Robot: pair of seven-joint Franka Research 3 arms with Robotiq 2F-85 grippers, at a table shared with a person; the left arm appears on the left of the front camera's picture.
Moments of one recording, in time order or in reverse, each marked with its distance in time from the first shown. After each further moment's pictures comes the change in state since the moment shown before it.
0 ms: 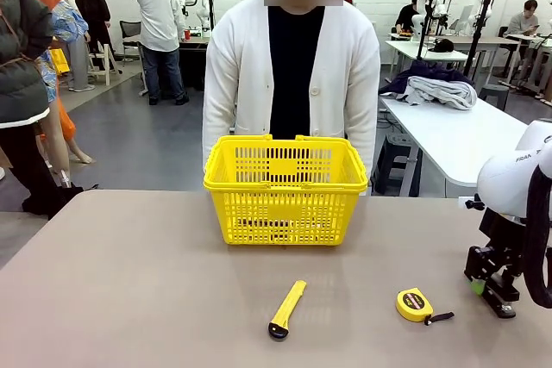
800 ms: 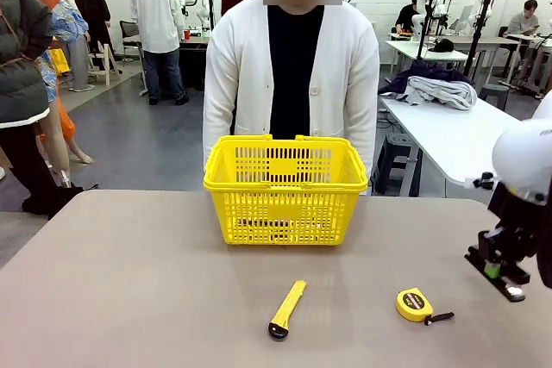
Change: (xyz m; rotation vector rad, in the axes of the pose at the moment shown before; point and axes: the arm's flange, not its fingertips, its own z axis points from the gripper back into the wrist) left arm 0.000 0.000 0.000 0.000 0.000 0.001; right arm -0.026 0.018 0.080 0.002 -0.033 0.035
